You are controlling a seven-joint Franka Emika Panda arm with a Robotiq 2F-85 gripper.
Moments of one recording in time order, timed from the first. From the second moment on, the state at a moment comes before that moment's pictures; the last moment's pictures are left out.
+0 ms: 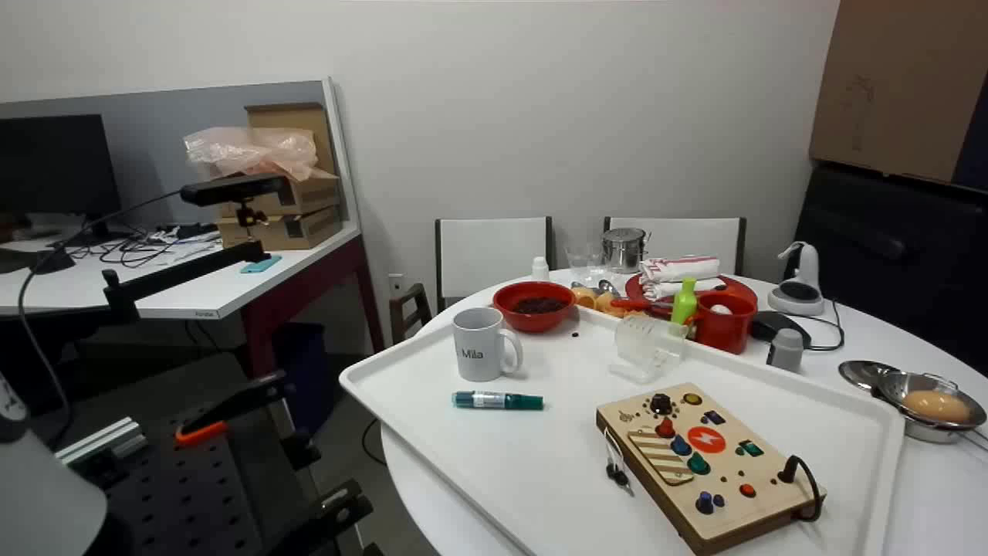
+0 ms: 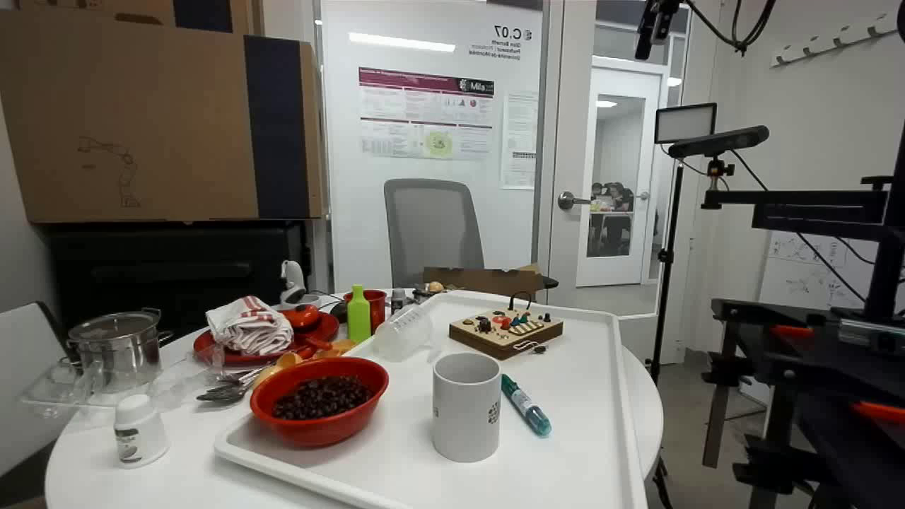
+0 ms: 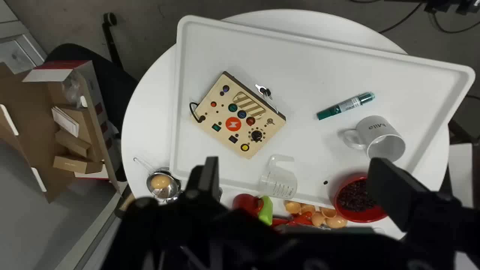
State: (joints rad) arm -0.12 -0.75 -0.33 -2.50 -0.26 1.98 -0.53
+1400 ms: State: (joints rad) arm -0.12 -0.61 0.08 -2.62 -0.08 2.15 0.43
